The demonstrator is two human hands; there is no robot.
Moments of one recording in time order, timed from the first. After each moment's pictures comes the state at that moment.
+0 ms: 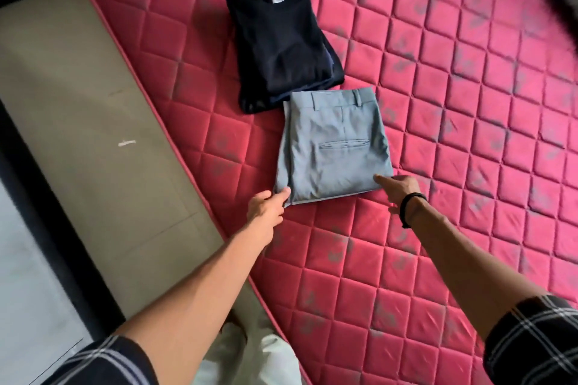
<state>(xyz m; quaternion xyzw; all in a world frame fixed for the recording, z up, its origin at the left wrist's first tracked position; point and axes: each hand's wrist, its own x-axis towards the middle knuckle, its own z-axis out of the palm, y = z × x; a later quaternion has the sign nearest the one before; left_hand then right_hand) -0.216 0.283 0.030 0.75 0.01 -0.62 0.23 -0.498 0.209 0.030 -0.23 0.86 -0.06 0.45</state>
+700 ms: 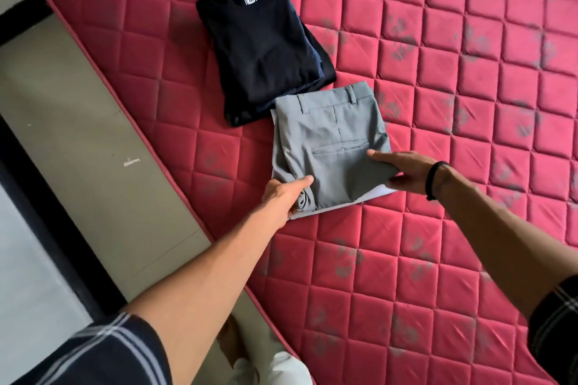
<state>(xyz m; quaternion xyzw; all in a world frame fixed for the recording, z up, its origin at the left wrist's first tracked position) -0.258 0.202 0.026 0.77 -0.08 -0.62 0.13 -0.524 0.136 0.030 -0.15 0.73 -0.05 0.67</state>
